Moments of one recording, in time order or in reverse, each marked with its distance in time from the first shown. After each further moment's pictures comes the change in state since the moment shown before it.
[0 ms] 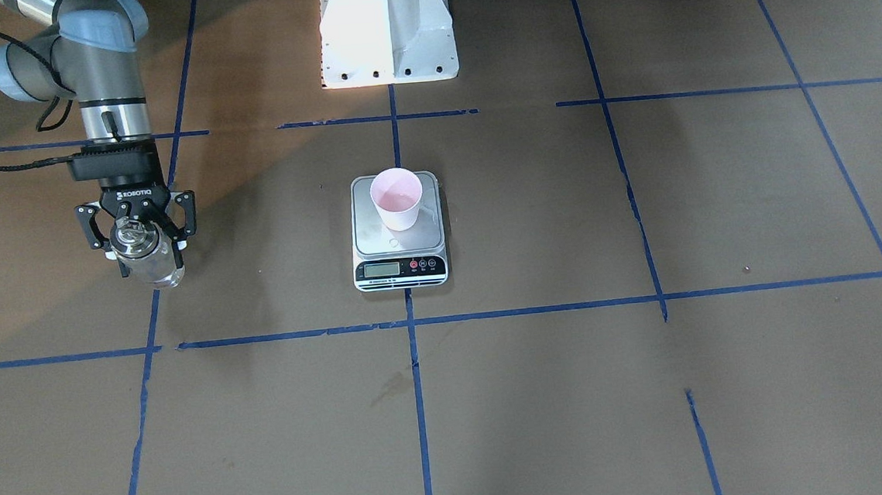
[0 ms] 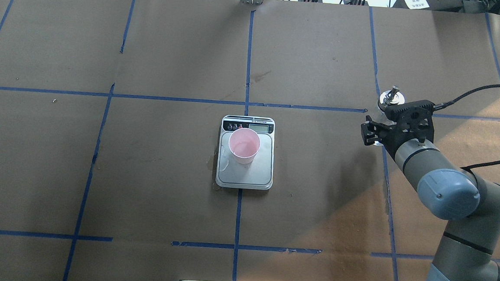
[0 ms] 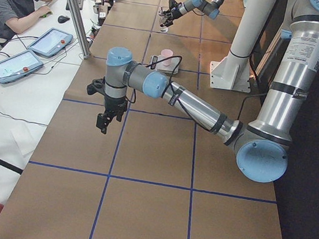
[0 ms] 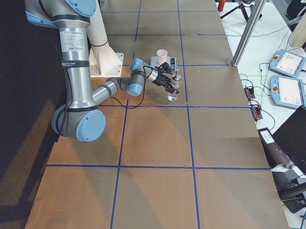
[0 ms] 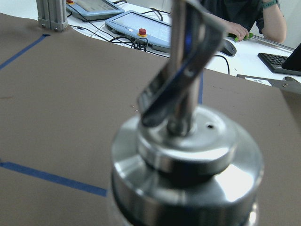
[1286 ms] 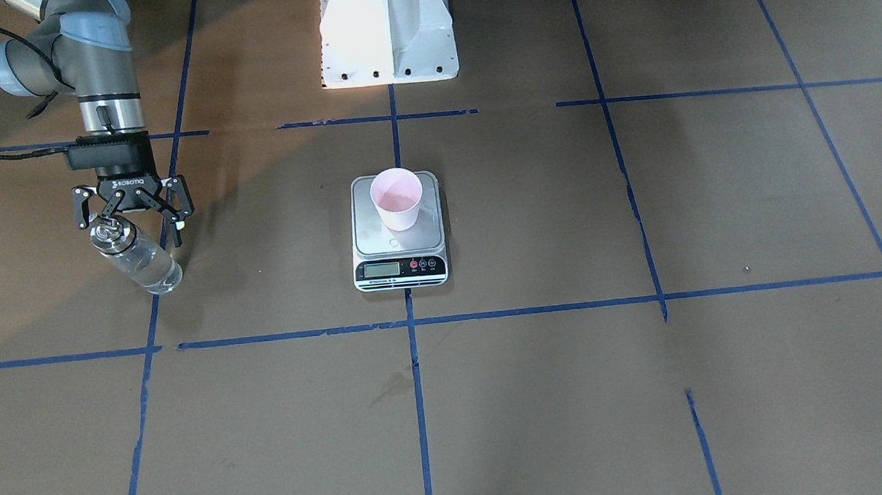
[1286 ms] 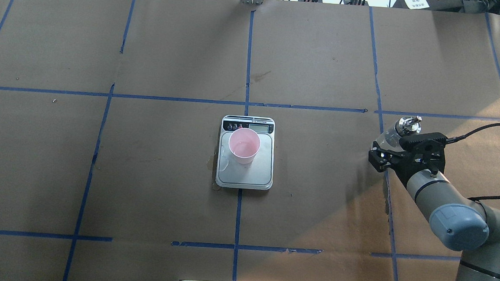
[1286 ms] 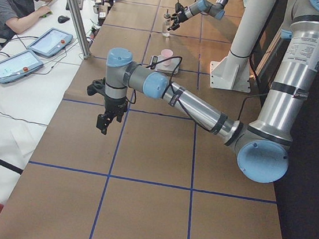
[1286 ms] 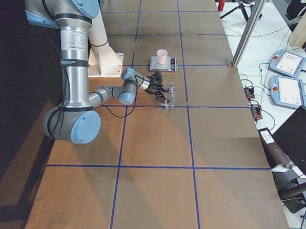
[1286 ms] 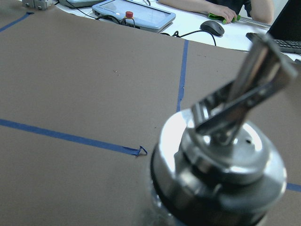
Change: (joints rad) left arm -0.002 0.003 -0.002 -0.002 0.000 0.000; right arm -0.092 -0.147 -0.086 0.199 -0.092 0.119
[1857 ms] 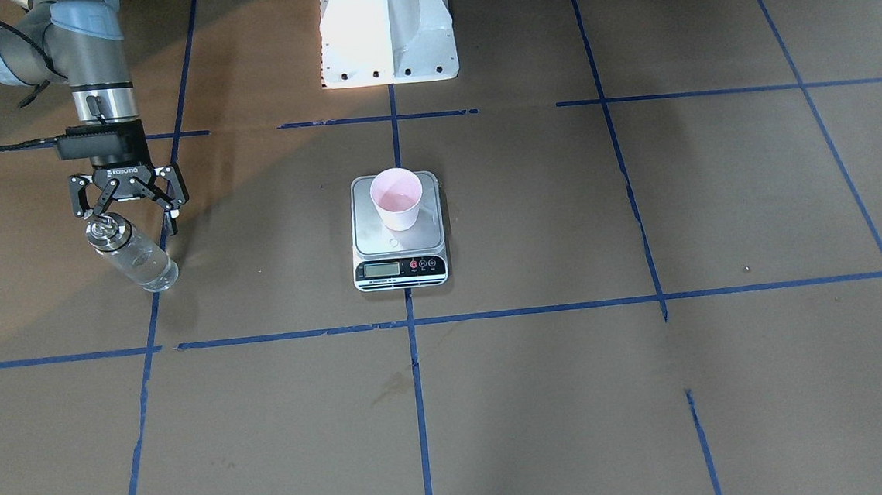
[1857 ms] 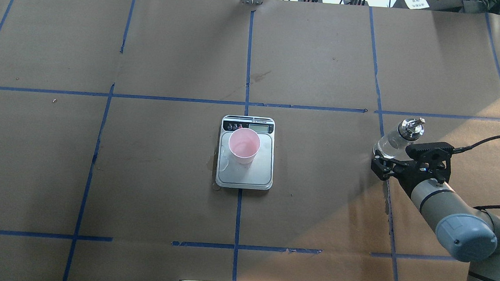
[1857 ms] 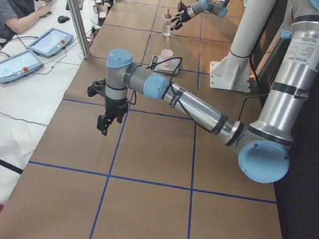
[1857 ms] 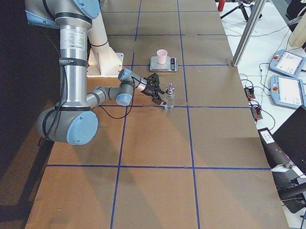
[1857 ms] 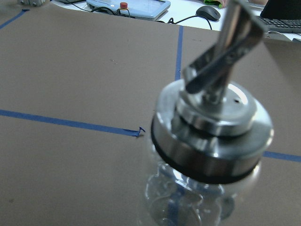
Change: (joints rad) left arm -0.001 0.006 0.002 -0.002 -0.001 0.002; right arm -0.044 -0.036 0.032 -0.001 0.004 0.080
